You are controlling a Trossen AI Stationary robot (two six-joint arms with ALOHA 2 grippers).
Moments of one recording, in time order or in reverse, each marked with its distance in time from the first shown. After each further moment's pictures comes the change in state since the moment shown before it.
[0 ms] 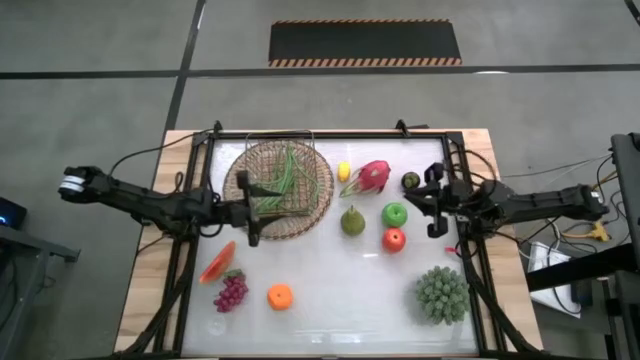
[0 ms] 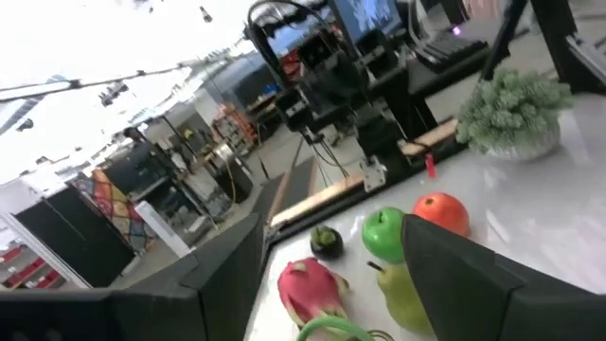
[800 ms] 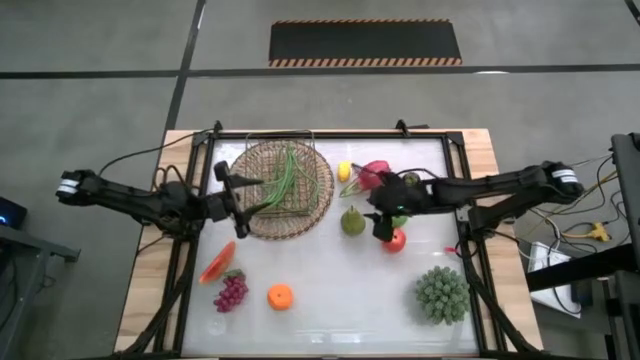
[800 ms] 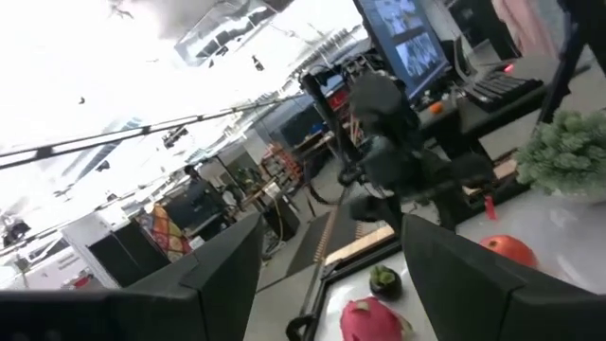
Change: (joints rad) left arm 0.000 -0.182 -0.023 0.017 -0.043 0.111; right arm -0.001 0.681 0.656 -0.947 0.105 0.177
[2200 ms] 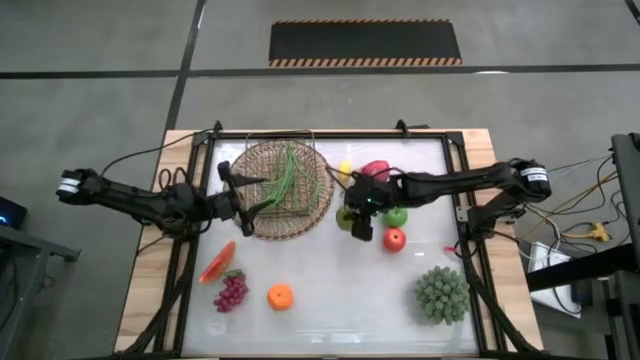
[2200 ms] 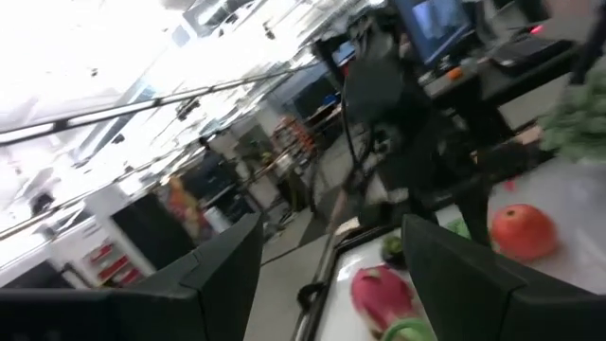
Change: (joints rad) left arm 0.000 0.048 -0.002 0.004 -0.093 -0.003; right arm -0.077 0.246 0.212 0.000 -0.161 -0.073
